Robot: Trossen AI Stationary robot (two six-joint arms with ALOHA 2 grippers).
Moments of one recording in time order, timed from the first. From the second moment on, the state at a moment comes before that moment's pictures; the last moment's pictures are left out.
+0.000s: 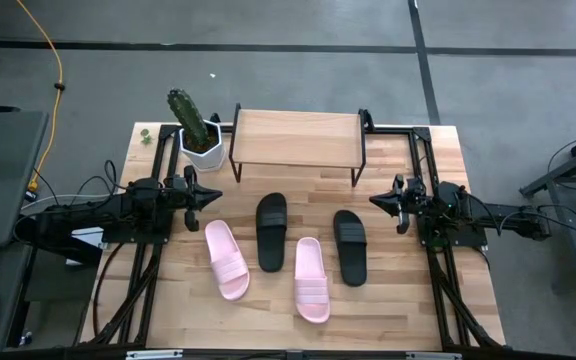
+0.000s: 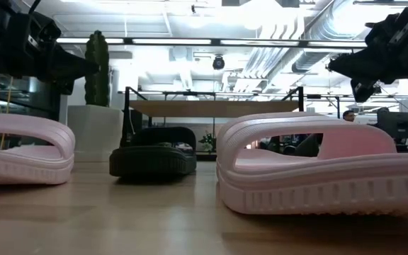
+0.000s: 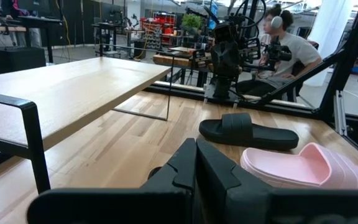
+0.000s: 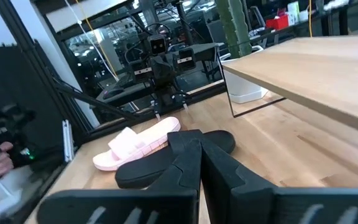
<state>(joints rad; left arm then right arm) 0.29 0.06 0.01 0.01 -0.01 -0.10 -0.10 0.01 0.01 0.01 0.00 0.31</state>
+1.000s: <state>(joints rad) 0.29 0.06 0.01 0.07 -0.02 -0.04 -0.10 0.01 0.01 0.02 0.01 0.17</state>
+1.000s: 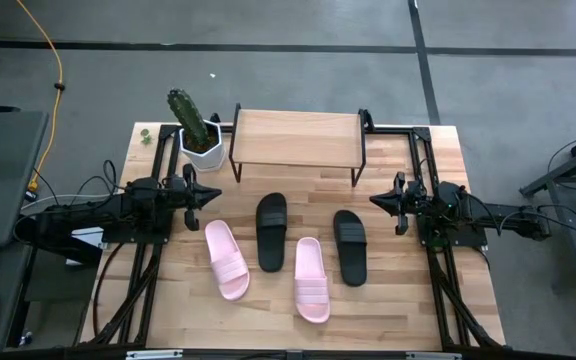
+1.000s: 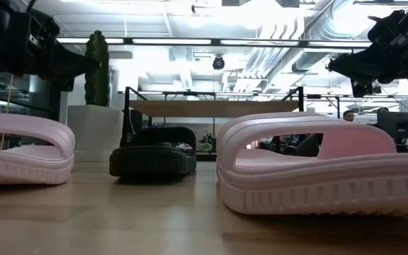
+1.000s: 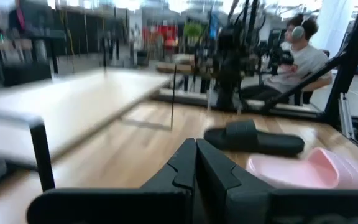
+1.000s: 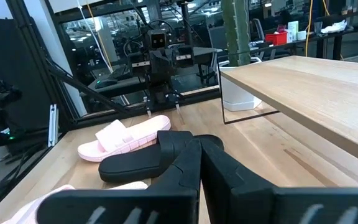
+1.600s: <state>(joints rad) 0.29 0.06 0.01 0.31 -0.01 0.06 -0.10 0.01 0.01 0.13 0.07 -0.12</state>
